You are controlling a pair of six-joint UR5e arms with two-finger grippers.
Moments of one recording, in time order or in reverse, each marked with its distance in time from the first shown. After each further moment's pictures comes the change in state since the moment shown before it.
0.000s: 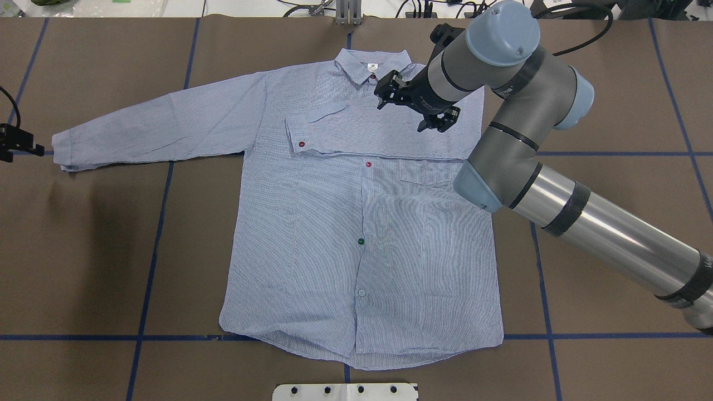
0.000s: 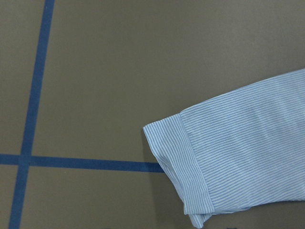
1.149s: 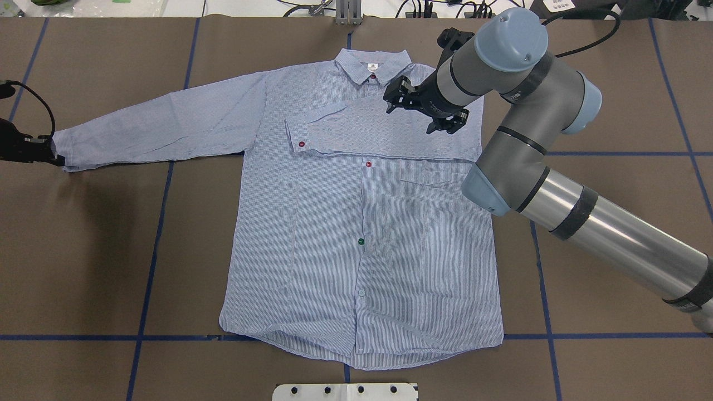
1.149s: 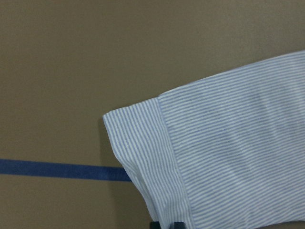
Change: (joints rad) left arm 0.047 -0.064 0.104 -0.080 0.002 -0.024; right arm 0.000 -0.018 0.002 0.002 -0.009 -0.034
